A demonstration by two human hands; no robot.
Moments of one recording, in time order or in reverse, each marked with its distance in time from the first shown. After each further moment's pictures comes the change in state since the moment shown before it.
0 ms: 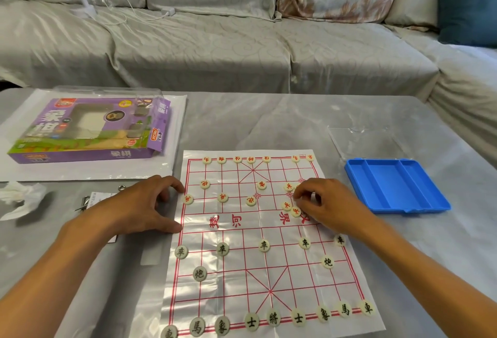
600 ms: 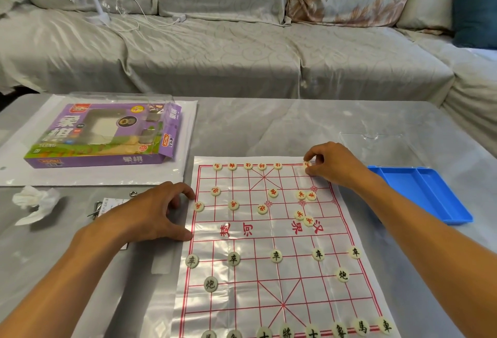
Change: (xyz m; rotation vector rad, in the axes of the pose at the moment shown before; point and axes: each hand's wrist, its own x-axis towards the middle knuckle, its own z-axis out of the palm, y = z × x) left_hand 0.000 -0.002 -0.001 0.005 -0.009 0.007; right_hand 0.095 0.019 -0.025 -0.085 0.106 0.132
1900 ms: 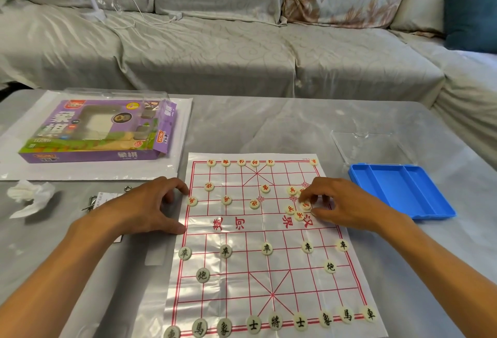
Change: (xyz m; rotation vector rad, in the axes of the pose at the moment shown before) left_hand 0.001 0.002 0.002 -0.004 0.005 -0.013; right_hand -0.084 0.017 -0.002 -0.019 -0.246 -0.277
